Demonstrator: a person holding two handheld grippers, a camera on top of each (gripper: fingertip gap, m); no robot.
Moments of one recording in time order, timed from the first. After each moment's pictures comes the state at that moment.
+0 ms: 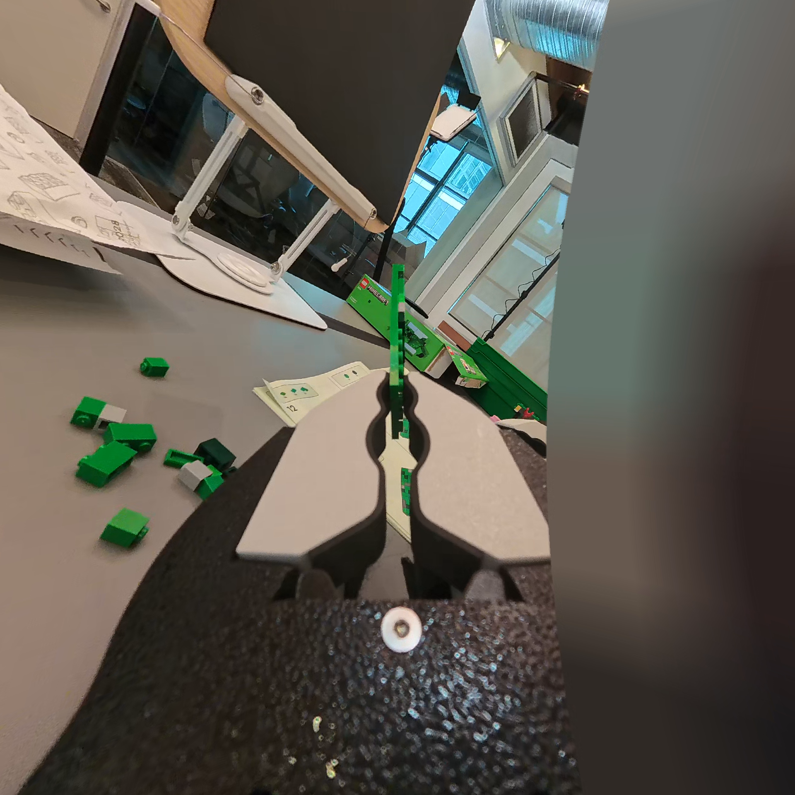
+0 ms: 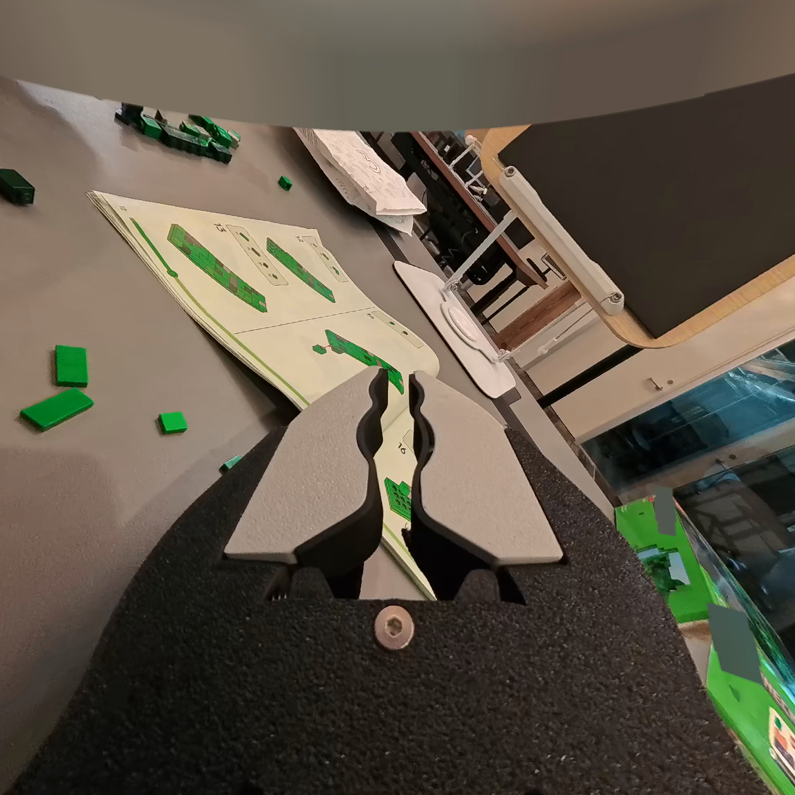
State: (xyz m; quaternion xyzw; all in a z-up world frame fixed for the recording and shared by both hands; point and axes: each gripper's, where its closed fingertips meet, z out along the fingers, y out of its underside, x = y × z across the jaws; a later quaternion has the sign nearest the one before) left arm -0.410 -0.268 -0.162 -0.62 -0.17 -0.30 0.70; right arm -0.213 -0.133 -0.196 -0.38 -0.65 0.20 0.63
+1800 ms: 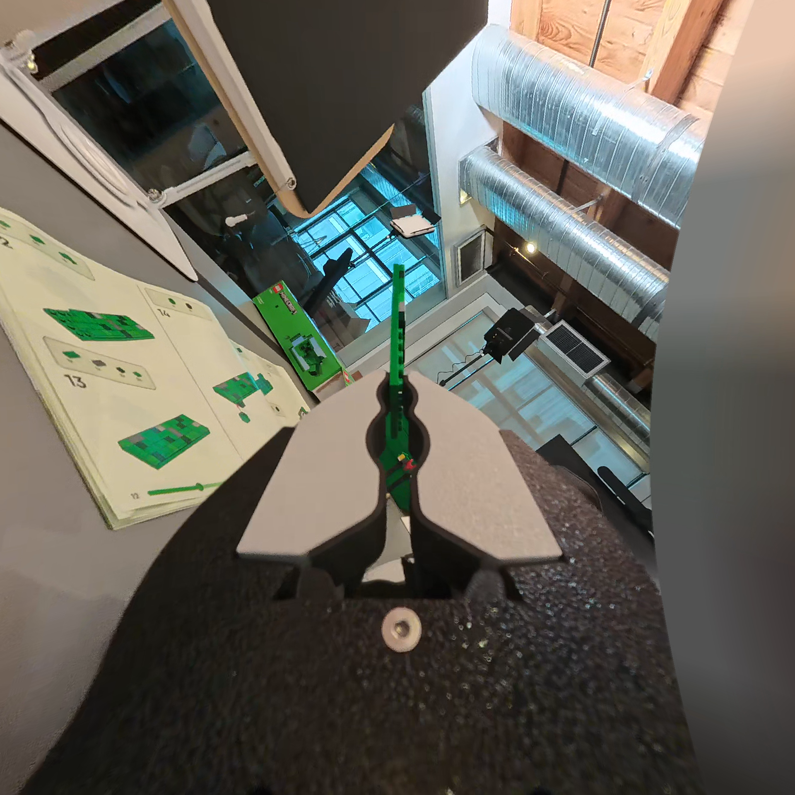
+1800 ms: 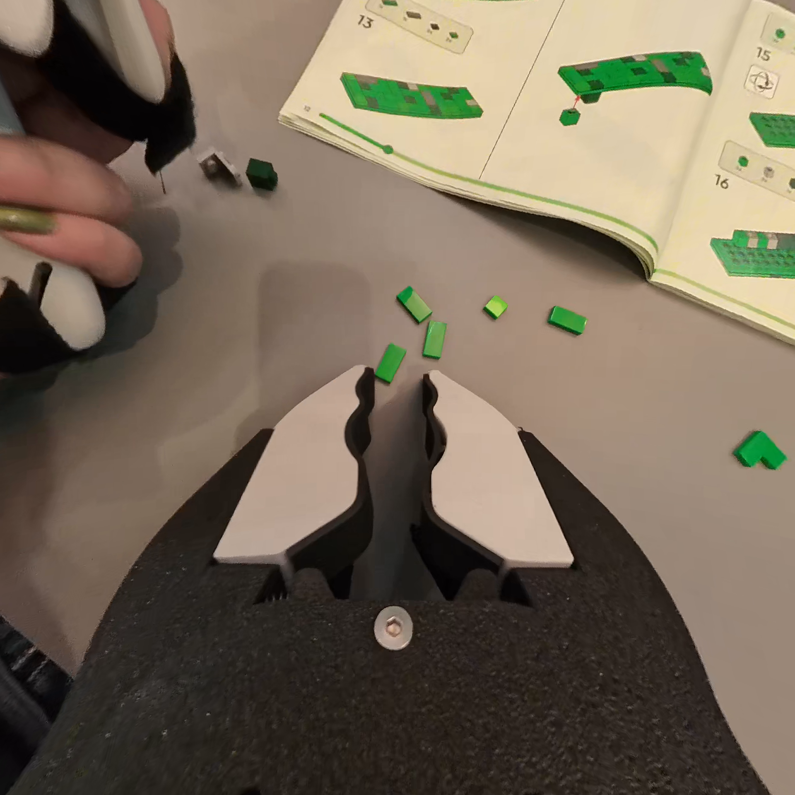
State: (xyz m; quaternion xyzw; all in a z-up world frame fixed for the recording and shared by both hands) left arm -0.282 -0.254 -0.144 -0.49 -0.29 -0.42 0.71; right arm -0.175 -0.248 -0.263 -0.73 -0.59 0.19 0.29
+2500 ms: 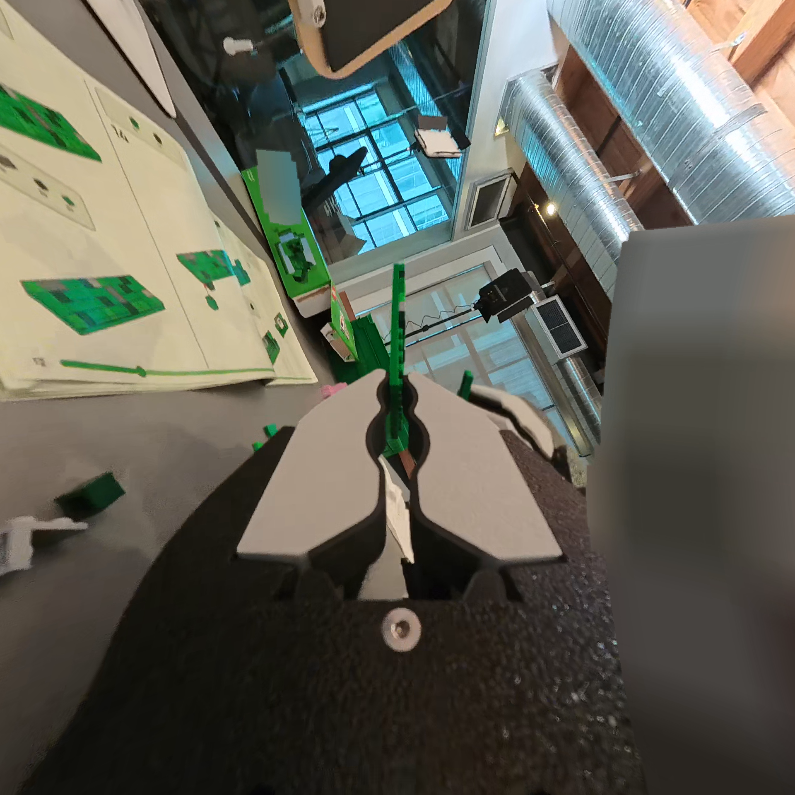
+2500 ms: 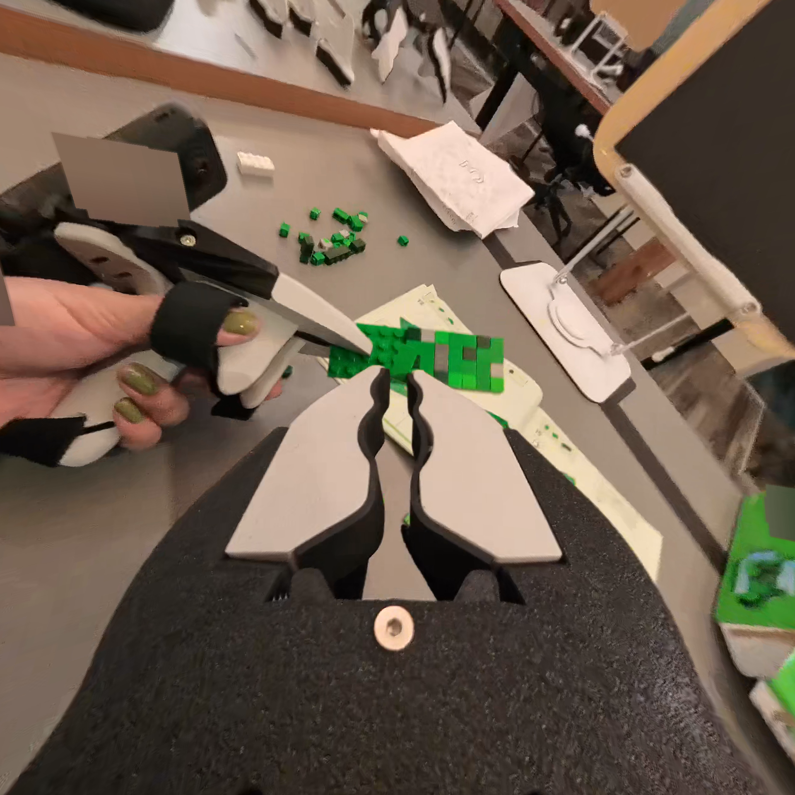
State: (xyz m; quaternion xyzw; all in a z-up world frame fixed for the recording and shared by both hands) left arm -0.242 -0.242 -0.163 -0.53 -0.32 -0.52 0.59; right arm -0.218 -0.242 -0.139 -0.48 -0.69 0.24 0.49
